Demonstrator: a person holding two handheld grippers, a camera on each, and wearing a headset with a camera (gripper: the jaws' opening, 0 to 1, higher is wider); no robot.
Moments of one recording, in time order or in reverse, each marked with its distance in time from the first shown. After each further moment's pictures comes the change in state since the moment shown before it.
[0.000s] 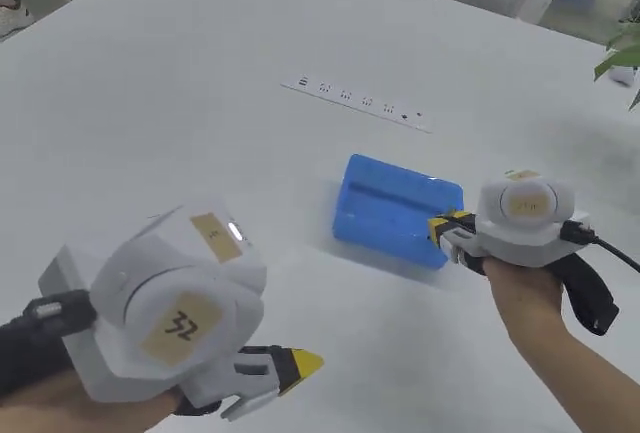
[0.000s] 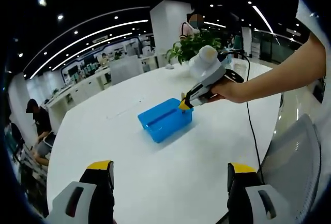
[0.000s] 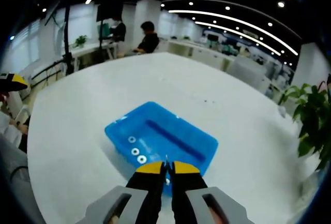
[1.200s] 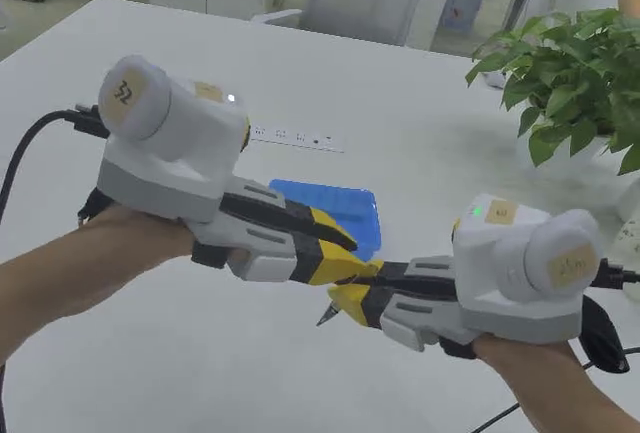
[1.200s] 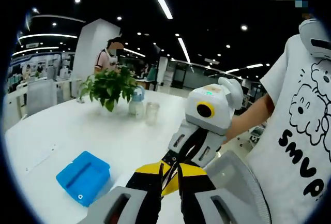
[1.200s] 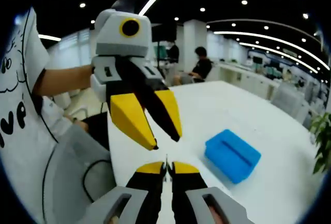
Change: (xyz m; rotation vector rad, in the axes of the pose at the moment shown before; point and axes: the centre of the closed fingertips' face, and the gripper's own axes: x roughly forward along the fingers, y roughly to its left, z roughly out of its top) left arm -0.005 -0.100 0.110 0.091 -0.254 -0.857; right arm -0.173 0.147 0.015 -0.130 -0.191 0.423
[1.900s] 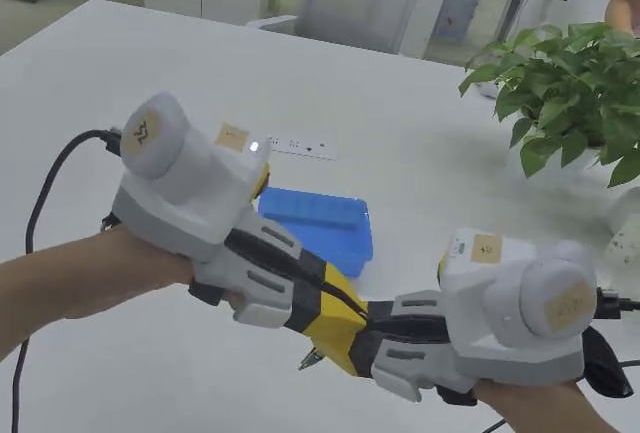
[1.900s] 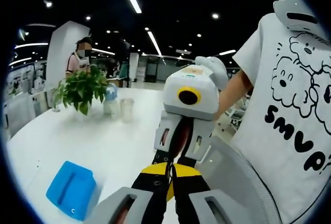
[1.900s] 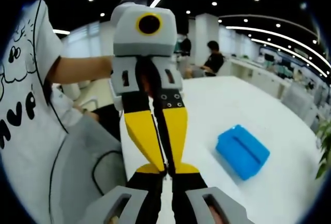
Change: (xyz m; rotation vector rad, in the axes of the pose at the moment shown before) left arm 0.015 -0.021 -0.019 0.121 0.057 -0.162; right arm 0.000 0.017 -0.012 -0.035 0.061 0.076
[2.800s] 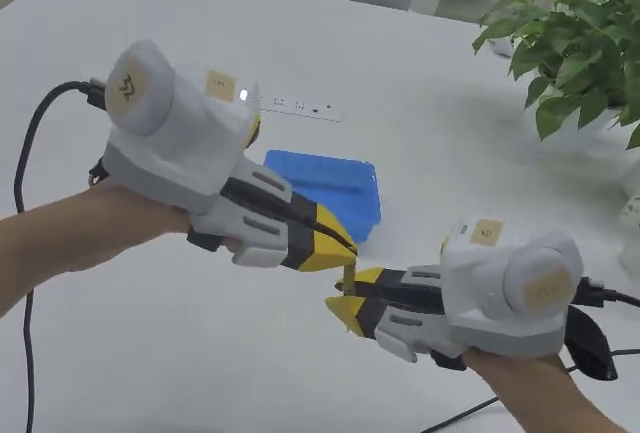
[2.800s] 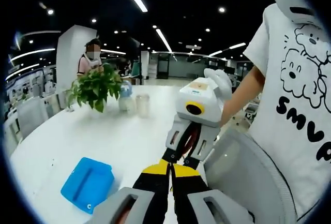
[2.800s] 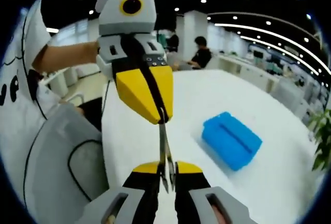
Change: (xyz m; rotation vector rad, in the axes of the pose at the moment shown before) left arm -0.008 0.035 -0.022 0.036 0.056 0.146; right arm 0.017 -0.037 -0.042 -0.046 0.080 -0.116
